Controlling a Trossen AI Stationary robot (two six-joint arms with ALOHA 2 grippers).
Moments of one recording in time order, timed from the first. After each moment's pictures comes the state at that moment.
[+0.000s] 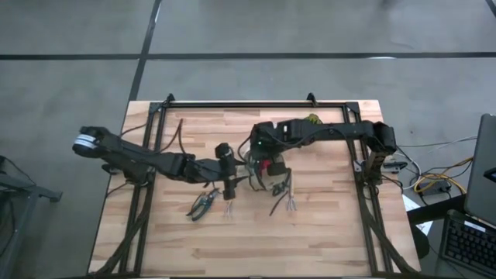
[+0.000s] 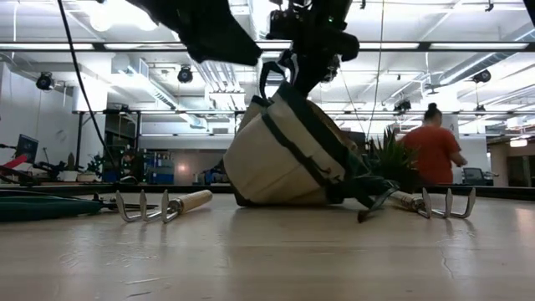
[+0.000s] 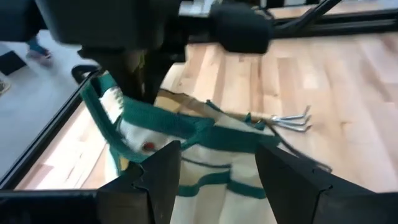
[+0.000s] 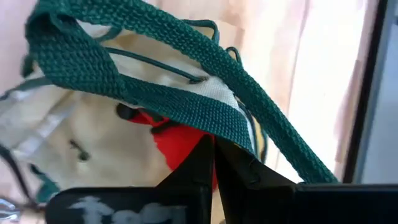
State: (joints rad) left arm -0.20 1.37 0.92 0.00 -0.42 -0.05; right arm -0.09 1.83 1.63 -0.94 0.11 -0.37
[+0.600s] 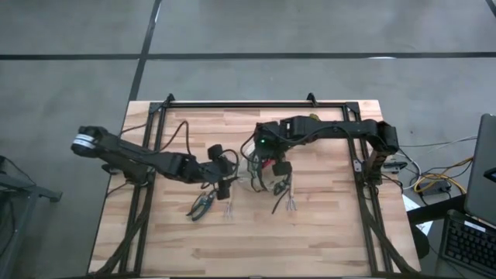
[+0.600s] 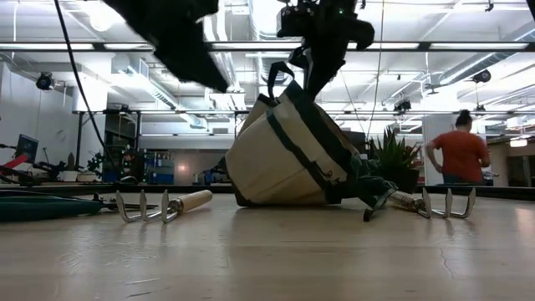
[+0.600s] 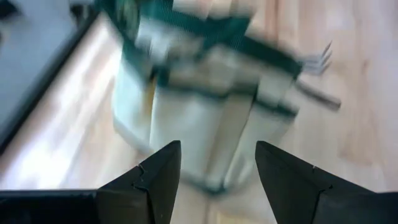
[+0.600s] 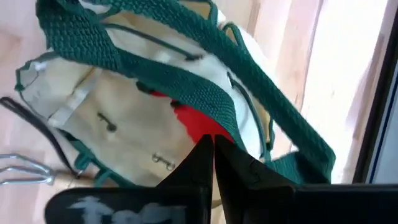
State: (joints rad) left arm -0.21 1.34 0.92 -0.27 -0.43 -0.18; right arm -0.09 1.80 1.65 -1.06 0.08 -0.34
